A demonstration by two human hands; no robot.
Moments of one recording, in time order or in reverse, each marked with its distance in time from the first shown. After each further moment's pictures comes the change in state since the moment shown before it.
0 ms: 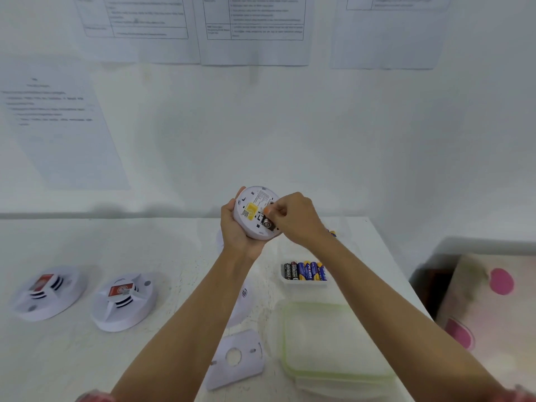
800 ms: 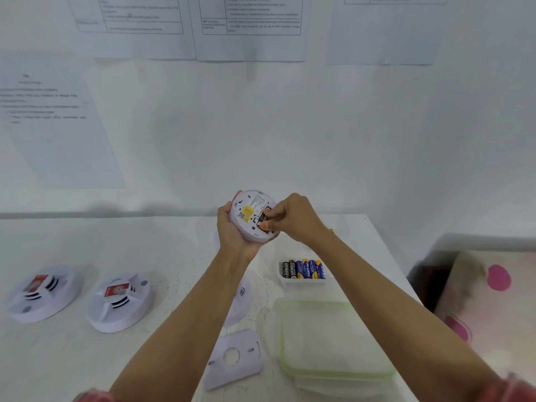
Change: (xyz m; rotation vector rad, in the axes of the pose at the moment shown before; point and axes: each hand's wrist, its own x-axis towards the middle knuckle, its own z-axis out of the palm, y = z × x) left_hand 0.014 -0.002 -0.017 0.004 0.041 -0.059; right_hand 0.012 0.020 0.001 0.105 -0.126 -0.013
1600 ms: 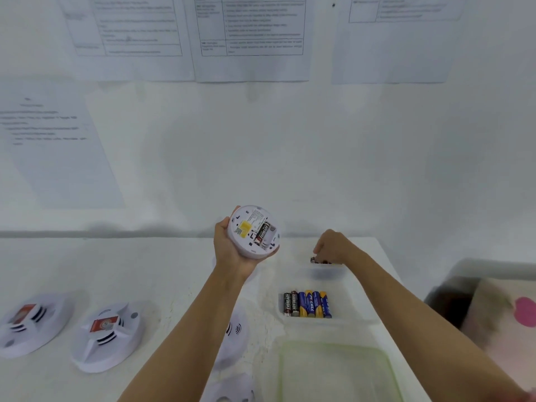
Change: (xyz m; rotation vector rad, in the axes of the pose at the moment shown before) left_hand 0.024 0.010 0.006 0.035 0.039 0.014; right_hand 0.051 0.100 -0.043 -0.551 -0.241 0.373
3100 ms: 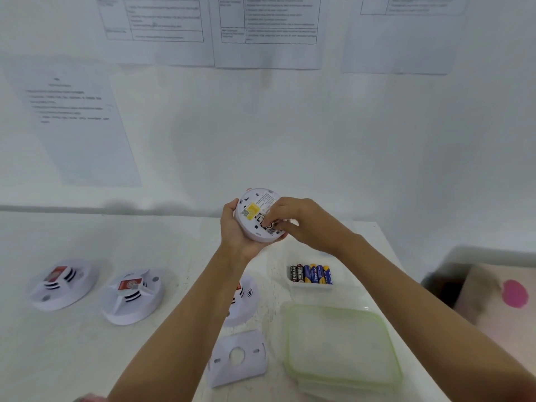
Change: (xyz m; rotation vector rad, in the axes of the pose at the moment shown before) left_hand -0.043 0.011 0.004 0.001 -0.136 -0.139; right_hand -0.099 -0.079 -0.009 0.094 0.341 -0.911
